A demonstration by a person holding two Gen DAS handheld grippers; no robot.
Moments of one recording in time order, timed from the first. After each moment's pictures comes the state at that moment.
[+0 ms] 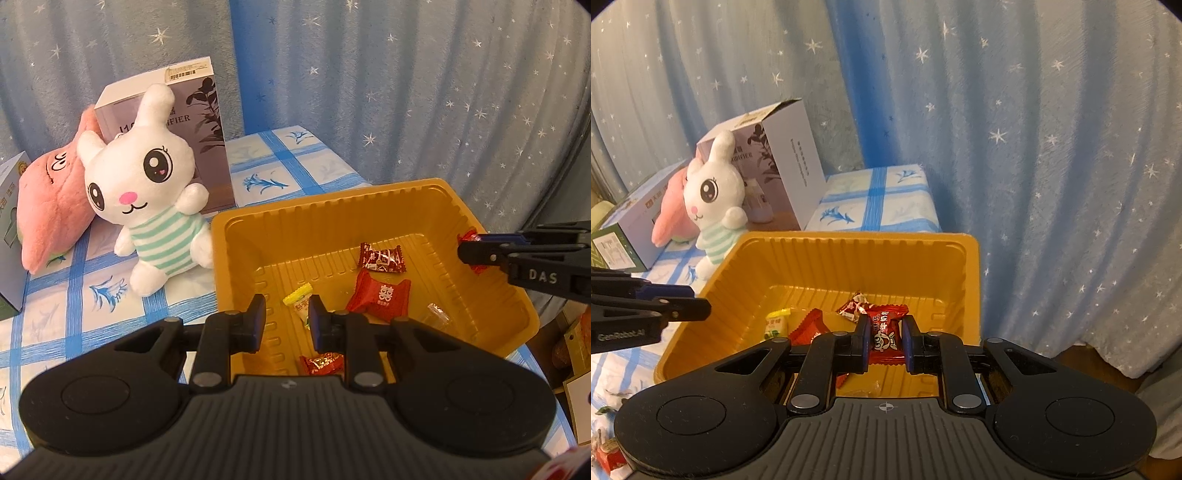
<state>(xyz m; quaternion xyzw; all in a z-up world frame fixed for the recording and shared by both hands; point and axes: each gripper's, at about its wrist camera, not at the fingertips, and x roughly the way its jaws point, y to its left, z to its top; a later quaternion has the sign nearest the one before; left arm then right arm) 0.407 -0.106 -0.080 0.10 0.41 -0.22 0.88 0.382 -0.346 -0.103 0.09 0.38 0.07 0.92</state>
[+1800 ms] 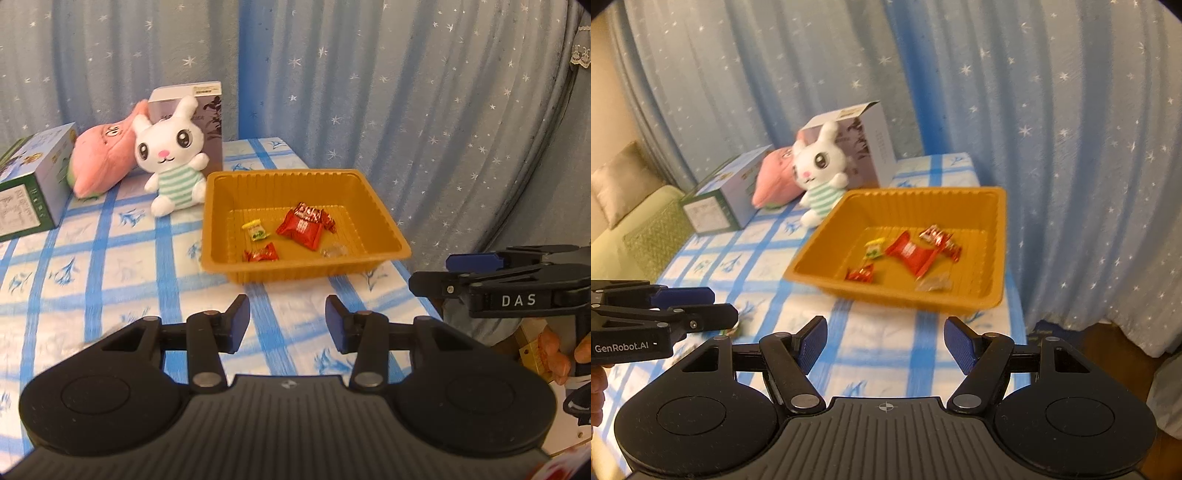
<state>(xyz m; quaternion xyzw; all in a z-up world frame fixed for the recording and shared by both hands) 0.202 -0.059 -0.015 0.03 0.38 -0.22 0.90 0.208 -0.324 -0.042 0.11 0.38 0.15 0.91</state>
